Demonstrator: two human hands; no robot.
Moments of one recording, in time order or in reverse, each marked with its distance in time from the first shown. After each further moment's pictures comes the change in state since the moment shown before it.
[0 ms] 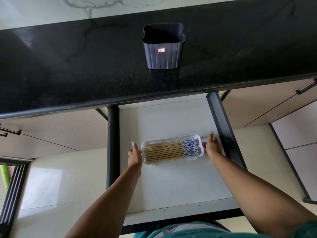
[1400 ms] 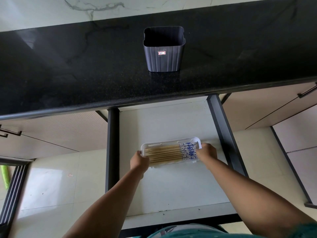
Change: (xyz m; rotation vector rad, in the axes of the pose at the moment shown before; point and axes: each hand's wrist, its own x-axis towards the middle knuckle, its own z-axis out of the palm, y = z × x) left_hand -0.001 -0.005 0.009 0.452 0.070 0.182; right_hand 0.001 0.007 0.016 -0.376 -0.003 -0.210
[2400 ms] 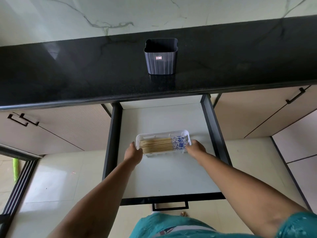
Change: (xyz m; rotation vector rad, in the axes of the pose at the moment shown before) left_hand -0.063 -0.004 -0.016 0.139 0.085 0.178; right_hand -0.053 0.011 -0.028 0.050 -0.175 -0.138
